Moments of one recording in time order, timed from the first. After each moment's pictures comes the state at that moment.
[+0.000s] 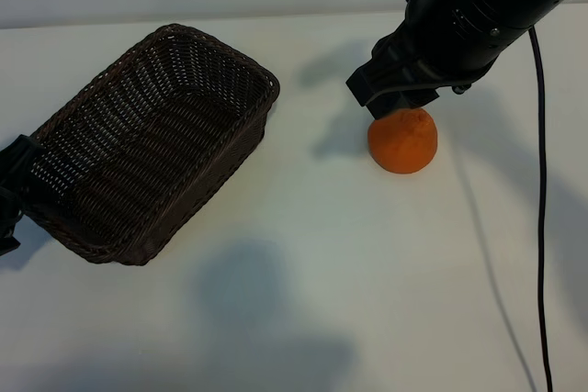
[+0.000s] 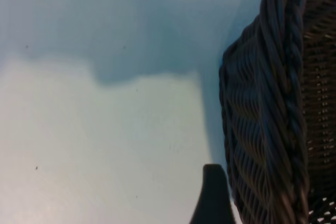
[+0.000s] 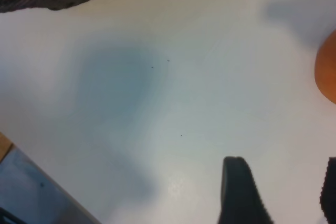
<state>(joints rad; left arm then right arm) 0.07 1.22 -0.55 -0.14 0.44 -0.71 0.44 1.58 -1.50 0.24 1.15 -0.08</state>
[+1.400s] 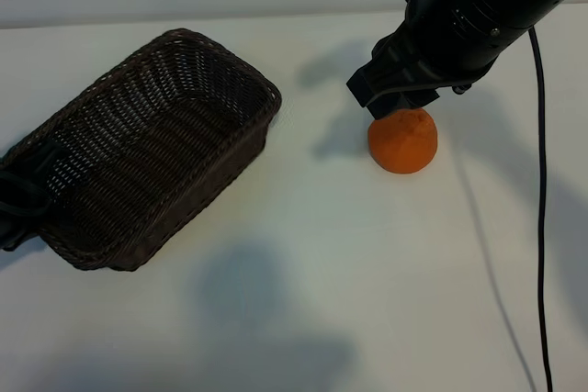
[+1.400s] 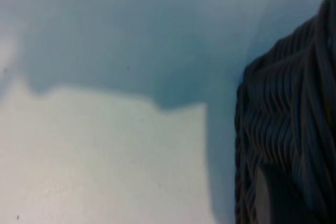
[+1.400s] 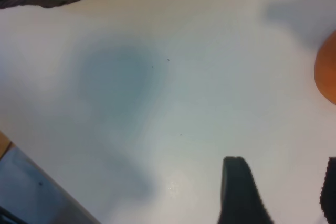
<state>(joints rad) 0.07 1.41 -0.56 -0.15 0.31 -0.69 0.44 1.58 -1.50 0.24 1.15 -0.09</state>
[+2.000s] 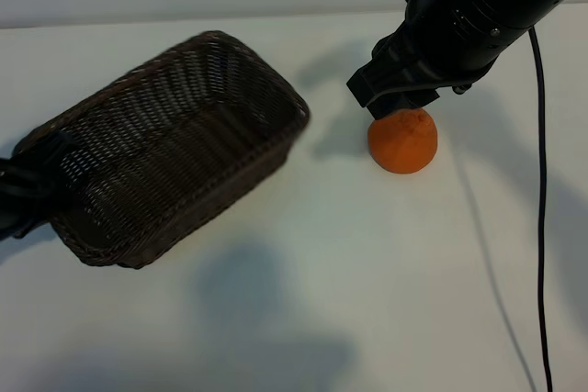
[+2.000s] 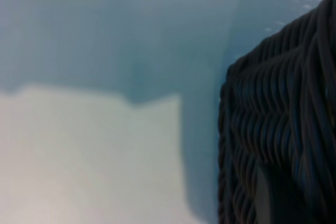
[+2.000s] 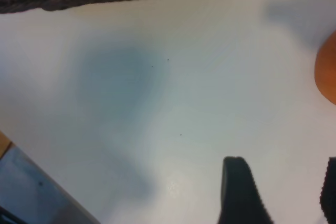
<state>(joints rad) 0.07 1.38 -0.57 -0.39 0.31 -0.35 0.44 1.58 -1.50 0.24 1.15 -0.09</state>
